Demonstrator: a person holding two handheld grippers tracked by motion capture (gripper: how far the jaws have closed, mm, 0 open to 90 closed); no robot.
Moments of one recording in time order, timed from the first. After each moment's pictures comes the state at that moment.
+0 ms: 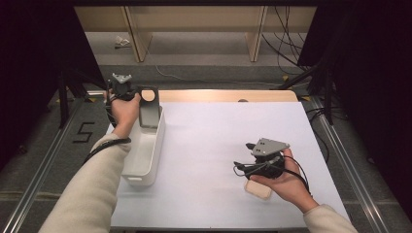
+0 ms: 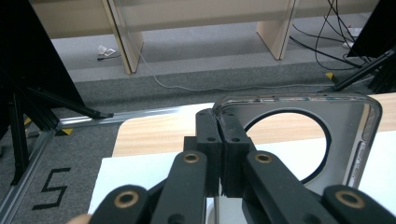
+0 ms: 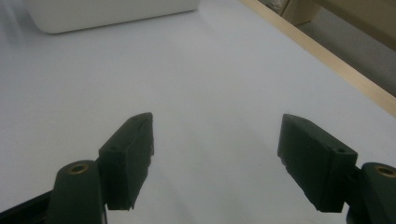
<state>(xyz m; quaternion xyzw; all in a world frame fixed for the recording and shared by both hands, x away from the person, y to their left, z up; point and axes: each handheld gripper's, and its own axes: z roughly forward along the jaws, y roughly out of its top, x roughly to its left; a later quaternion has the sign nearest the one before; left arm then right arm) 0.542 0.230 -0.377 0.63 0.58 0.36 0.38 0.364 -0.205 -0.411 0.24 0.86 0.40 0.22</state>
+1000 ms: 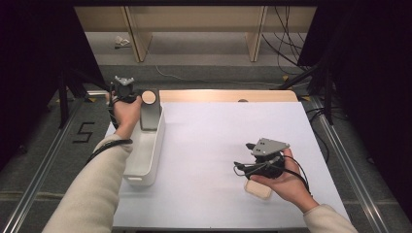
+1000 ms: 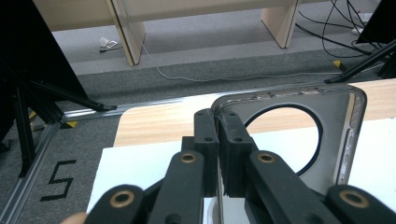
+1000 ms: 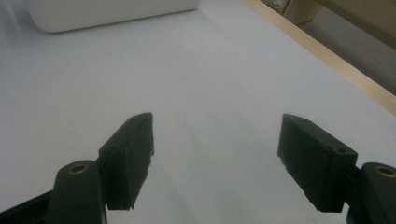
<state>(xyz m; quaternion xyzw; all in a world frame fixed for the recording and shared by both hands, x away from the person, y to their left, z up) 0.547 0.229 -0.389 0.64 0.58 0.36 0.36 0.365 -0.205 -0.412 0.24 0.86 0.40 0.21</state>
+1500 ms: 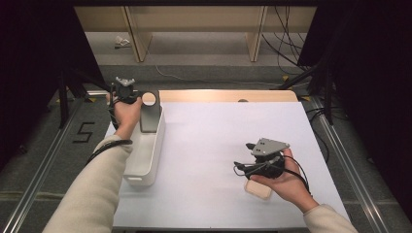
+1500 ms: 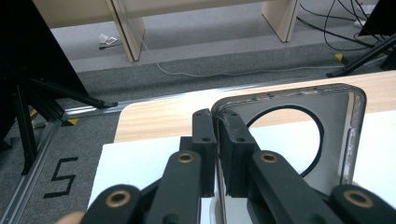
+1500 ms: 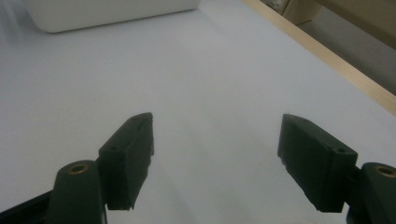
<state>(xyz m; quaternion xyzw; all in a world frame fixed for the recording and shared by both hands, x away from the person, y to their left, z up) 0.548 0.230 -0.393 0.64 0.58 0.35 0.35 0.365 -0.205 -0.412 0.24 0.86 0.40 0.21</state>
